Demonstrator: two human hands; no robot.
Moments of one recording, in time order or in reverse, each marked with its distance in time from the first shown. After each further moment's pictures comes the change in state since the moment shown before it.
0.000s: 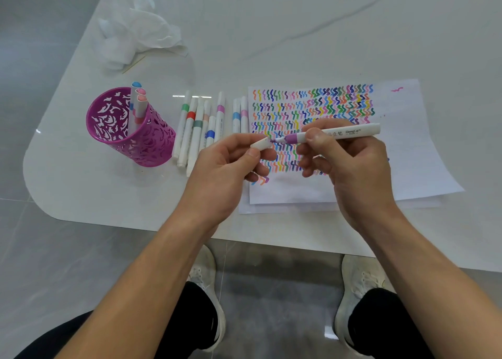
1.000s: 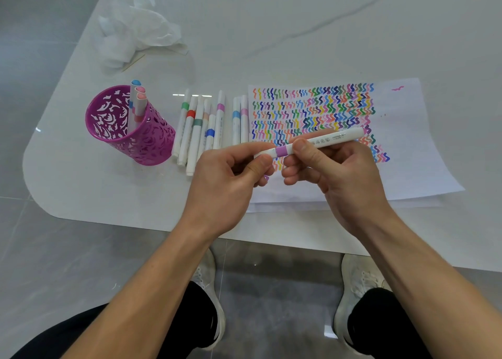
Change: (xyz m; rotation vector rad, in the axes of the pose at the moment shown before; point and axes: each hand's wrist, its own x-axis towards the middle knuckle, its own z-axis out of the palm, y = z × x) left_hand -0.006 -0.009 0.005 0.155 0.034 0.207; right_hand -0.004 0.012 -0.001 0.084 -0.110 0.080
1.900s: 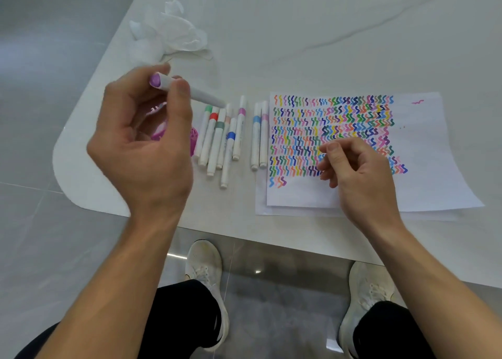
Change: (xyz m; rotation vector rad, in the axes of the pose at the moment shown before) left_hand 0.006 0.026 -0.063 0.082 0.821 0.572; right_hand 0.009 0.013 -0.006 -0.568 0.237 -0.050
